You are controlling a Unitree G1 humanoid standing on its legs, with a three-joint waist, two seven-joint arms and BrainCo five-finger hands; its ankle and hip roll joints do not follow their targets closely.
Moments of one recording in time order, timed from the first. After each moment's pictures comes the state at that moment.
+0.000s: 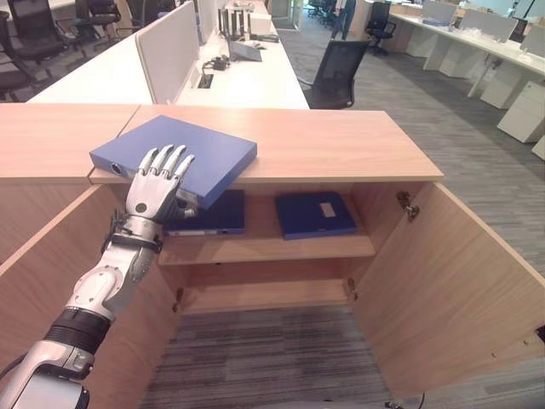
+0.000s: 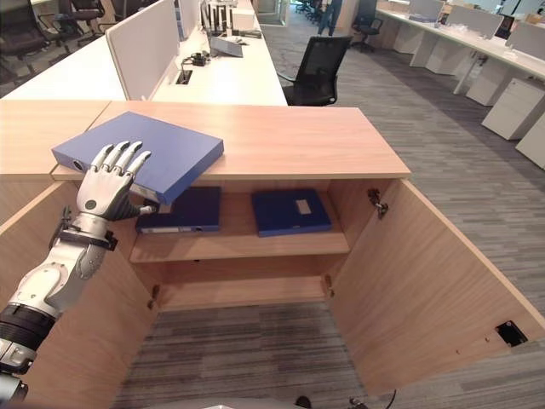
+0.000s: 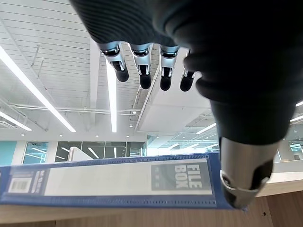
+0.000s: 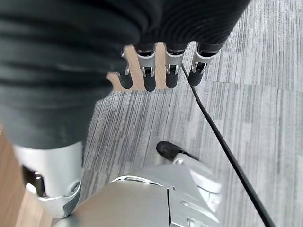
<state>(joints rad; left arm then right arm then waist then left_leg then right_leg) -0.36 0.81 -0.27 0.26 0.85 -0.05 0.49 0.06 -0.22 0.20 1.25 -0.03 0.00 -0.09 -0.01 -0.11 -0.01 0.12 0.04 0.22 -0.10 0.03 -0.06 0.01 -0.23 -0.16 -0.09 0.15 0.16</state>
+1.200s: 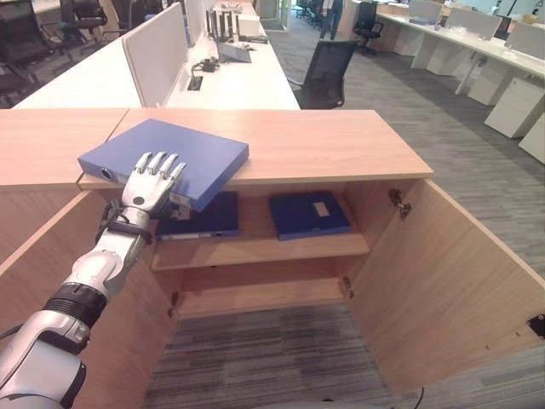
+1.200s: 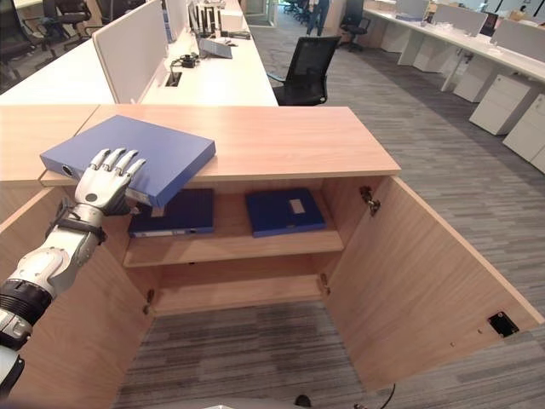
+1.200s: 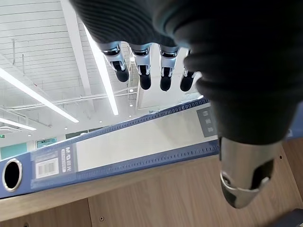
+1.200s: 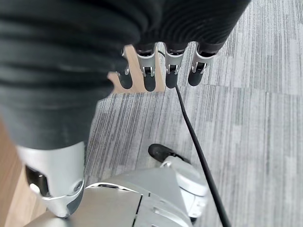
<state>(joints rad) -0.54 0.87 -0.48 0.51 0.88 0.00 0.44 0.07 -0.24 0.20 1.27 -0.06 0.01 -0.09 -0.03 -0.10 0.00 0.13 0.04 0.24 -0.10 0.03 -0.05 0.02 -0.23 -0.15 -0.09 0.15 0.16</state>
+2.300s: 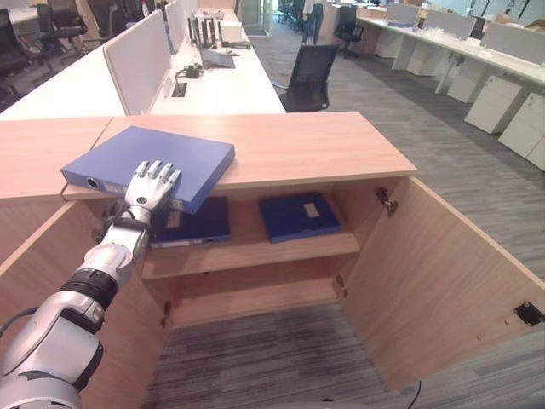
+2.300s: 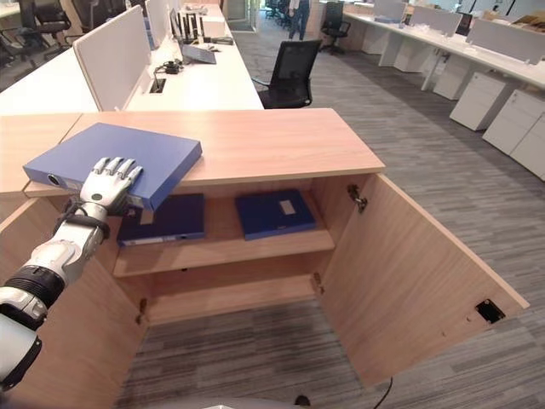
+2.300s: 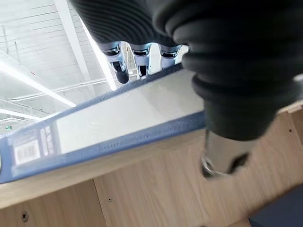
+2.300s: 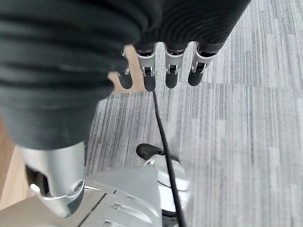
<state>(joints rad) -0.68 0.80 -0.60 0.80 0.88 0.05 0.40 0.10 -0.24 0.20 1.30 -0.06 0.01 -0.09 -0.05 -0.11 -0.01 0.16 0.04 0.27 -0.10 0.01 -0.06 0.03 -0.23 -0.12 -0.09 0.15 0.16</state>
